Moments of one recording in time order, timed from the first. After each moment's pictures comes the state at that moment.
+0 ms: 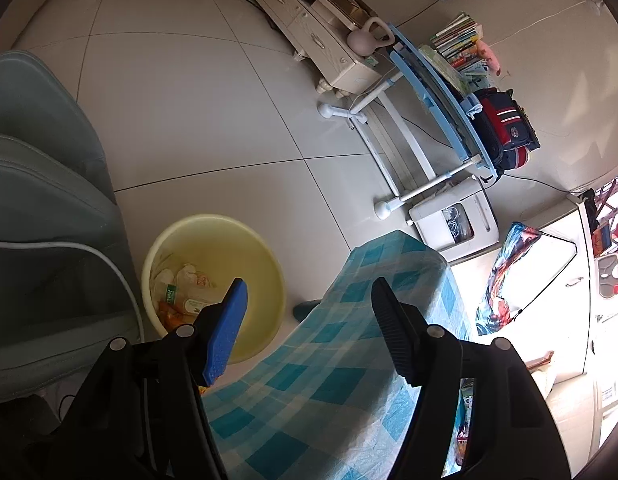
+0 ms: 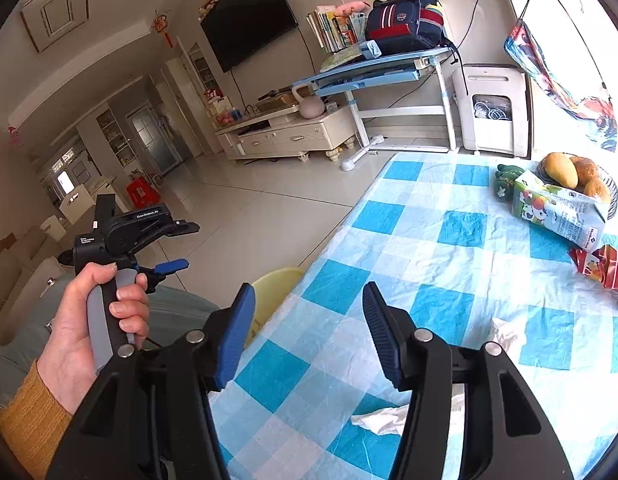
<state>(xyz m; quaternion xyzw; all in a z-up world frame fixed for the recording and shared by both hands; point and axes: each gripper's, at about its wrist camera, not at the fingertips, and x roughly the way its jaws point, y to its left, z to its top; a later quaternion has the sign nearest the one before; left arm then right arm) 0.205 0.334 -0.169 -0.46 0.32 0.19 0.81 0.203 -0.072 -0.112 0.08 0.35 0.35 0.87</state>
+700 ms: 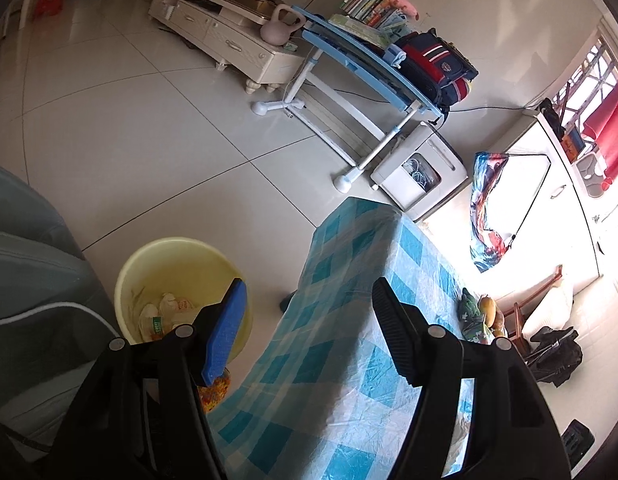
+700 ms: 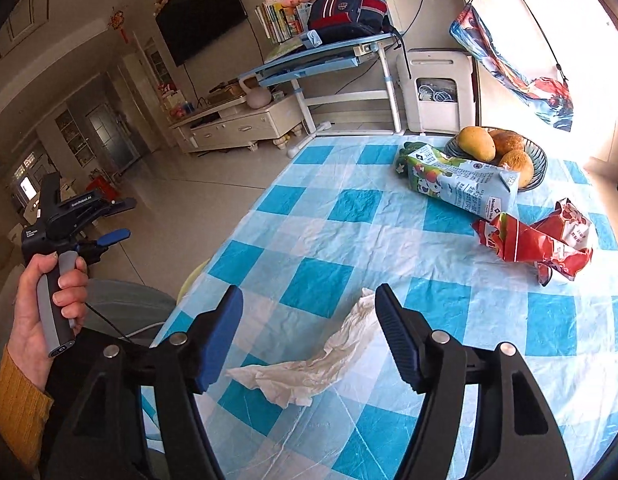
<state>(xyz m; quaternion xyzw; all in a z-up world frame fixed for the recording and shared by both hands) 0.233 0.267 -0.126 -0.31 0.35 0.09 0.88 0.224 -0.148 -0.128 0.06 0.39 0.27 0.88</state>
